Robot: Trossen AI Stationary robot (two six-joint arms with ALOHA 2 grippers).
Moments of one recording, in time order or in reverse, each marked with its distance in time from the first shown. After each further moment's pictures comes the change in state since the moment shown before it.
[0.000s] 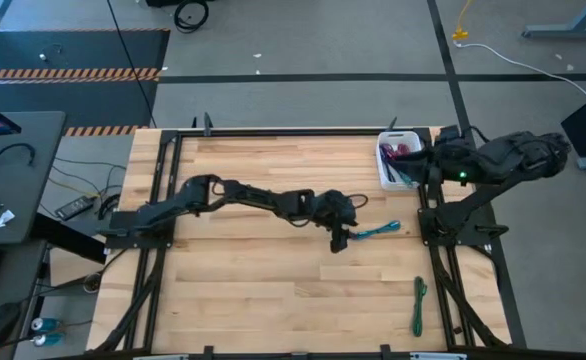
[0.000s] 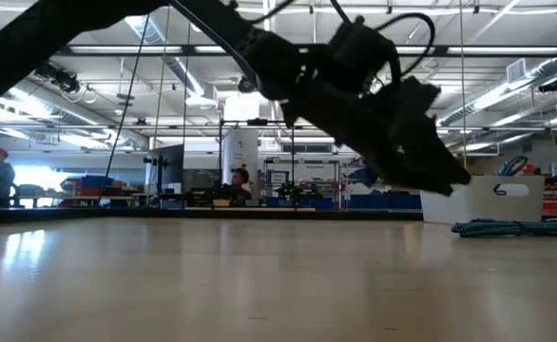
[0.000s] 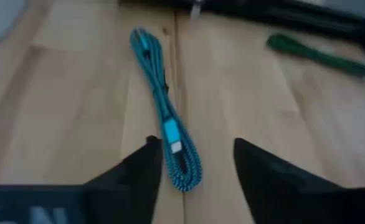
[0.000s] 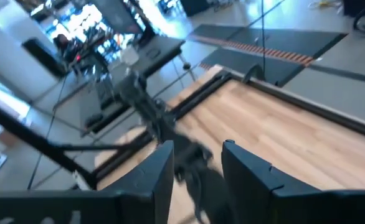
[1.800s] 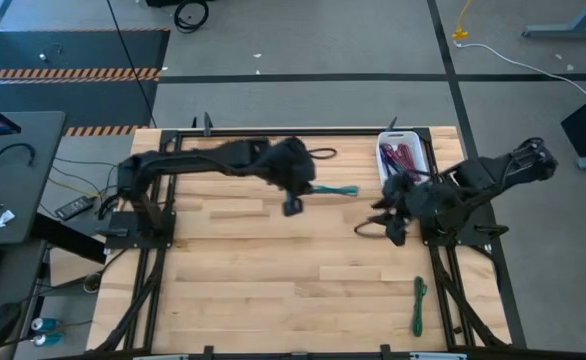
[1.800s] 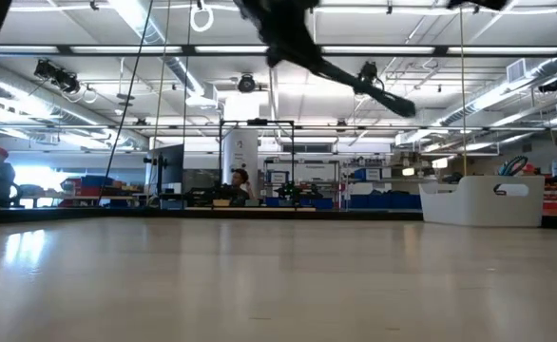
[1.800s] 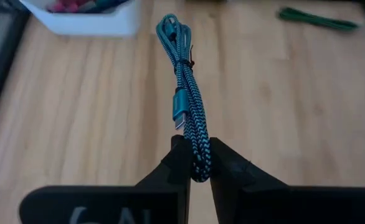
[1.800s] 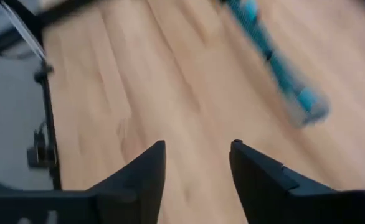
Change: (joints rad) left arm 0.104 -0.564 0.001 -0.824 -0.102 0.212; right arm -0.031 0.228 -0.100 -0.181 -0.341 -0.018
